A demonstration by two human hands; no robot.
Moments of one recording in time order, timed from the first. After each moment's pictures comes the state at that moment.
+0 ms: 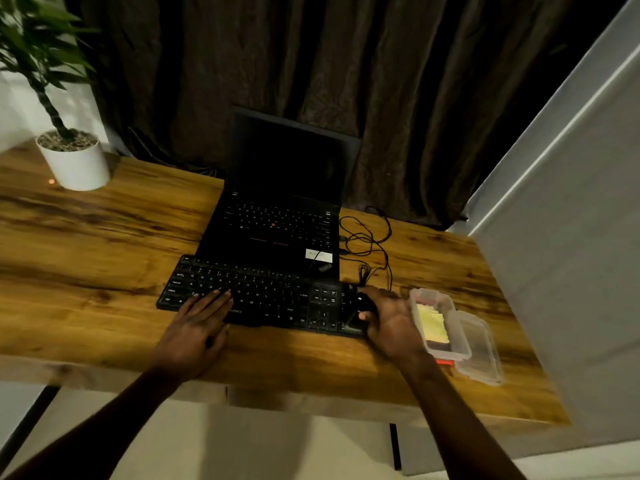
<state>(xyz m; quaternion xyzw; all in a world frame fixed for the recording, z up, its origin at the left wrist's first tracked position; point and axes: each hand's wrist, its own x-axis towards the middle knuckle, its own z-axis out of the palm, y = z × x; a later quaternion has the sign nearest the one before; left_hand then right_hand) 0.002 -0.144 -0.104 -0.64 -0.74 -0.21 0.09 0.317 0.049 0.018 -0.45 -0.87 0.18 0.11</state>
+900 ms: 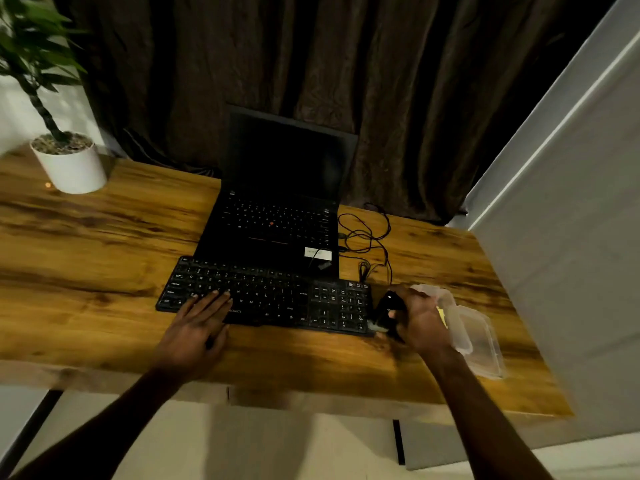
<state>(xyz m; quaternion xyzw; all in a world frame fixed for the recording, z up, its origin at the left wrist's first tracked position) 0.003 -0.144 -0.102 -0.63 -0.74 -0.21 0.07 0.357 0.082 0.015 -0.49 -0.85 0.18 0.11</state>
